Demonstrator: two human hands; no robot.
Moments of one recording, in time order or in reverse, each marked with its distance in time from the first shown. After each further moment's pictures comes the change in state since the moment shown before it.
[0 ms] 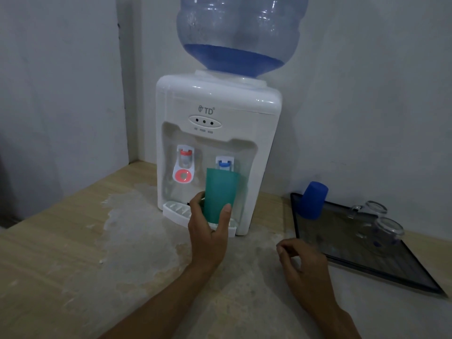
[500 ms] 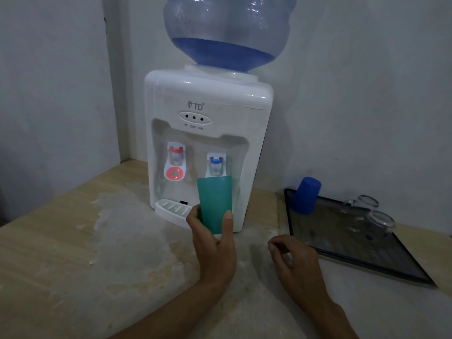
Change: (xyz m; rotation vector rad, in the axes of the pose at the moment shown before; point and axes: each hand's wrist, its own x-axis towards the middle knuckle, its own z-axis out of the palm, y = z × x) left_hand -0.040 0.019 0.018 -0.058 0.092 -0.142; right_hand 0.000 0.002 0.001 -0.006 -0.056 -0.013
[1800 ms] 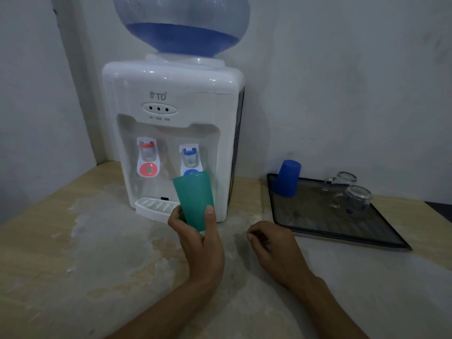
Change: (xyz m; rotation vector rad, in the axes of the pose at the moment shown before) left_hand -0.017 0.004 0.005 -0.008 -0.014 -0.065; right_hand 0.000 0.002 0.002 0.031 -0.075 -0.055
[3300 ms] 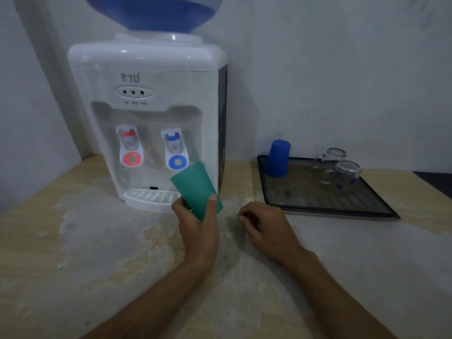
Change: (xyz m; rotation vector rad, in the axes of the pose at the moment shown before) left_hand 0.000 -0.011 0.001 0.028 -0.190 -0.142; right_hand 0.000 0.000 -0.001 0.002 -0.016 0.007
